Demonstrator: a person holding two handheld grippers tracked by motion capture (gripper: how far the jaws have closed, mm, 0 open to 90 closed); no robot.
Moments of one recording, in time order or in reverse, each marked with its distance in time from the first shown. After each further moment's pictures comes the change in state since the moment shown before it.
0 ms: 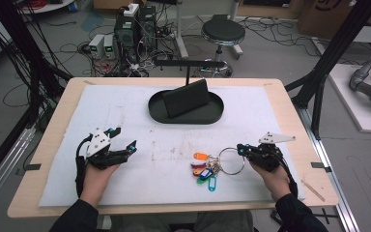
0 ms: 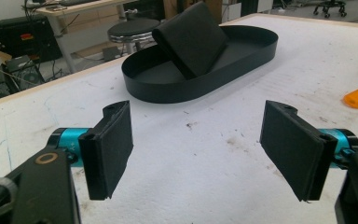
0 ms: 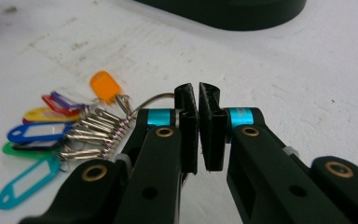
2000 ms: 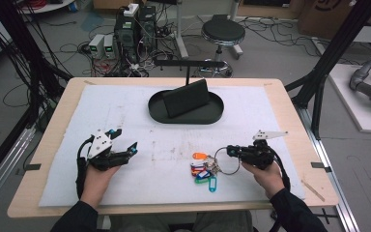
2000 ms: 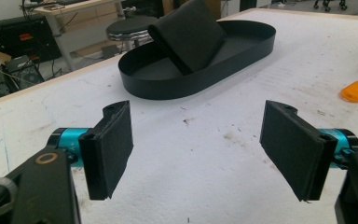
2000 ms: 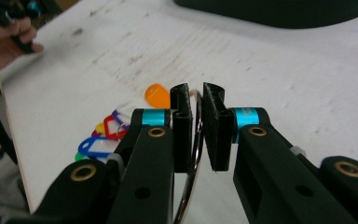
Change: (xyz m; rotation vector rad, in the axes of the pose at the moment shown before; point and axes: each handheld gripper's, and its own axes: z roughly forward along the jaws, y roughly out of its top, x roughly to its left) left arm -0.004 -0.002 0.000 0.013 -0.001 0.019; right arm 0.007 0.008 0.018 0.026 0.208 0.079
